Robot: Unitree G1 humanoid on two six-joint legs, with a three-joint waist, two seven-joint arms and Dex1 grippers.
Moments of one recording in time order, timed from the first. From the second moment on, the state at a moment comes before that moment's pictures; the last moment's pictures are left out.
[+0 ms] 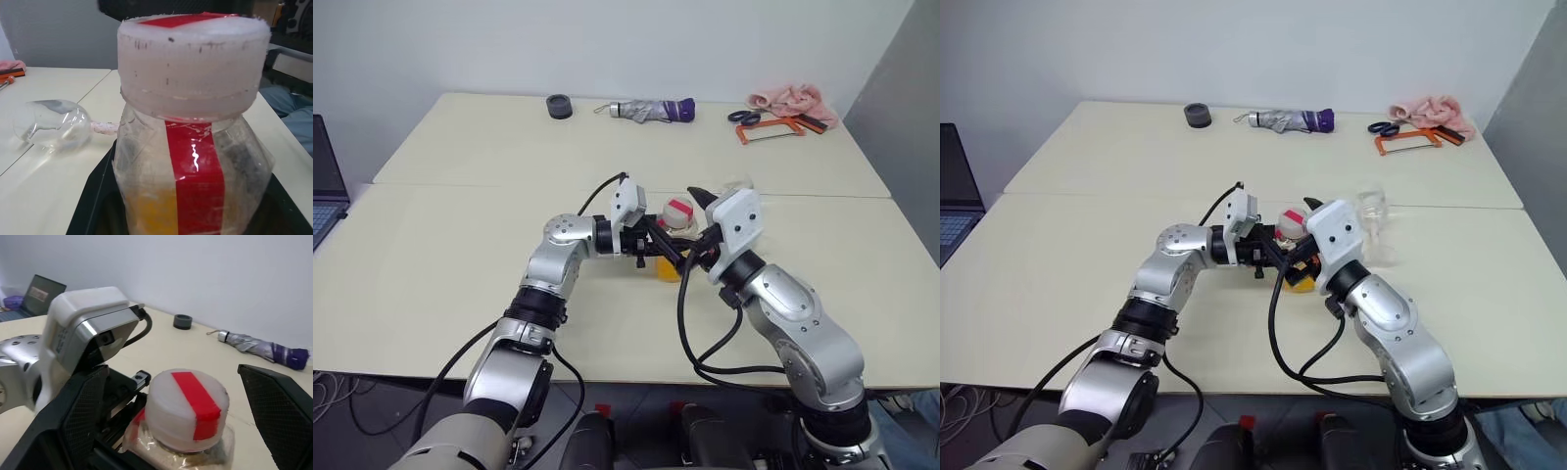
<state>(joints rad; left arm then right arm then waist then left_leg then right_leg) -0.80 0.25 -0.13 0.50 -0.29 0.08 -1.26 -0.35 -0.20 0.23 -0.64 0.17 0.64 0.19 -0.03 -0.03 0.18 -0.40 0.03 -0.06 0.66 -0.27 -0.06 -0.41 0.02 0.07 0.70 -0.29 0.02</state>
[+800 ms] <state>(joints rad) -0.80 0.31 -0.15 0.46 -0.28 0.08 -1.39 -0.59 -0.43 0.11 -0.28 0.49 0.60 0.85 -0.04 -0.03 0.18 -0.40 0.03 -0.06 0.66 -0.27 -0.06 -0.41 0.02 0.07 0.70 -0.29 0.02</state>
